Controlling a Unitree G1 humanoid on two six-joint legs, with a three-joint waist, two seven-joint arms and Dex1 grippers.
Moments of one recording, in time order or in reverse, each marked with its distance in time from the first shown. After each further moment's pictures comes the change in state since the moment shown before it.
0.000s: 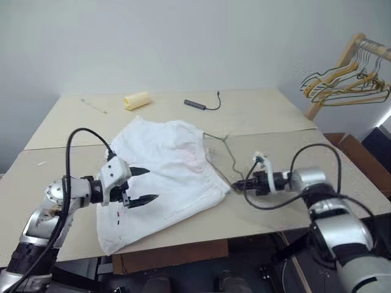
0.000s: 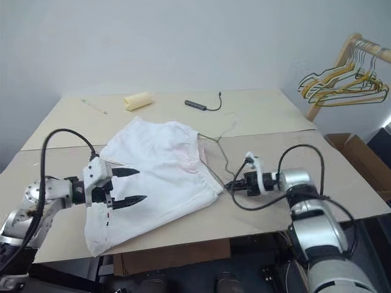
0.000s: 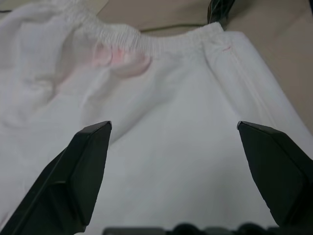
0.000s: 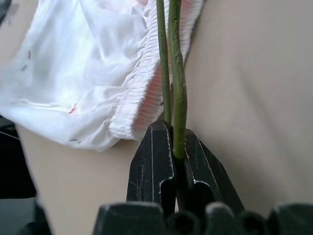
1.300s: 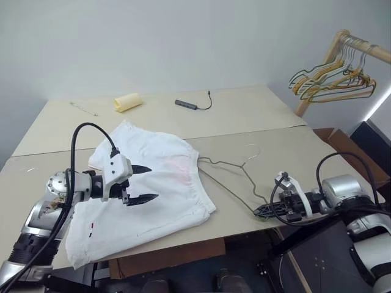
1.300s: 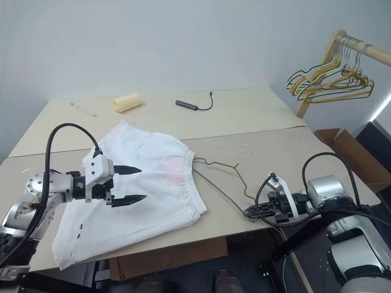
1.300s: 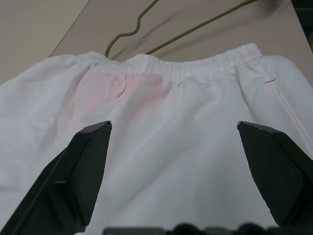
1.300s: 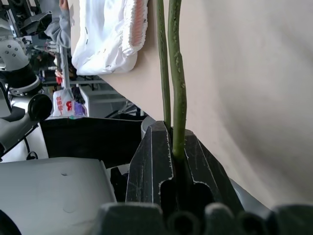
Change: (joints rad) left arm -0.045 -0.002 -0.056 0.069 0.059 -0.043 -0.037; right arm 0.091 -0.327 0.234 -0.184 0.259 0.621 0.338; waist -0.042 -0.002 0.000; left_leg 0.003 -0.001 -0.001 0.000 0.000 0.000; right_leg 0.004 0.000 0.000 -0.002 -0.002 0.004
